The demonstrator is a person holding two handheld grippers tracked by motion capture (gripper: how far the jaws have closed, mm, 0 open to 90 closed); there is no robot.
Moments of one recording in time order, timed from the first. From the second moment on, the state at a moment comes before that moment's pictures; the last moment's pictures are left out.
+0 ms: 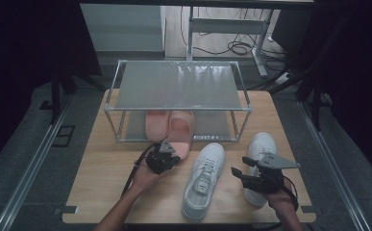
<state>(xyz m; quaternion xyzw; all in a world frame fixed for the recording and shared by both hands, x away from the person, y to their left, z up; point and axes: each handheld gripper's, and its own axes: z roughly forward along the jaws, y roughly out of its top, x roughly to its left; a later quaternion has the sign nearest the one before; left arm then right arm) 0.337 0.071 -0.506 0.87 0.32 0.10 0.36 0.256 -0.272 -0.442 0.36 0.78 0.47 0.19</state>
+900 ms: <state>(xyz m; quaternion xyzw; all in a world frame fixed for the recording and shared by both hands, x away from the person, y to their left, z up) 0.369 0.058 -0.510 0.86 0.35 0.09 0.37 0.255 -0.274 -0.441 0.36 0.78 0.47 0.19</state>
